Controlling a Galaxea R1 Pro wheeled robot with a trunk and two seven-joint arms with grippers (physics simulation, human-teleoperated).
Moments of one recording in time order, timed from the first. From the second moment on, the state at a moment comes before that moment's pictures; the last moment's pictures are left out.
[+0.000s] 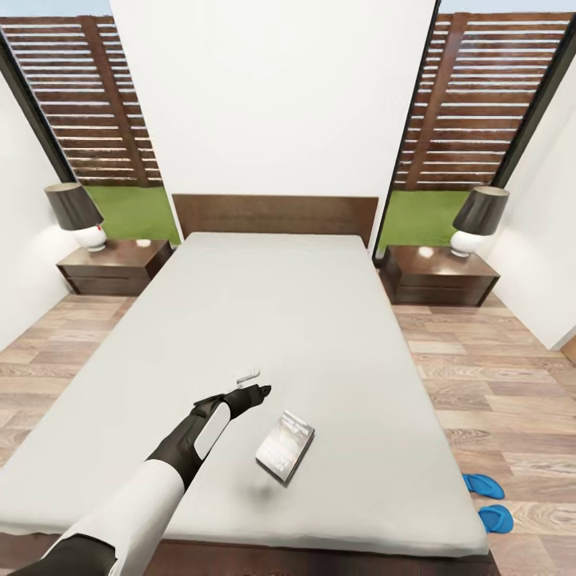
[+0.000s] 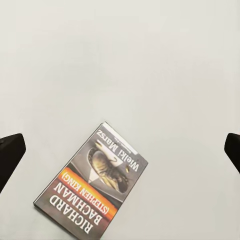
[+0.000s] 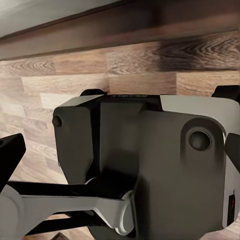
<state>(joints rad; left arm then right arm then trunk) -0.77 -0.11 -0.19 -0.62 0.54 0.36 0.05 -0.40 -0.39 -0.08 0.07 -0.07 0.05 1.02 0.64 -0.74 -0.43</state>
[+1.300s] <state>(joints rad) -0.77 -0.11 -0.19 -0.62 0.54 0.36 0.05 -0.40 -0.39 -0.08 0.07 -0.07 0.05 1.01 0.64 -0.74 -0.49</state>
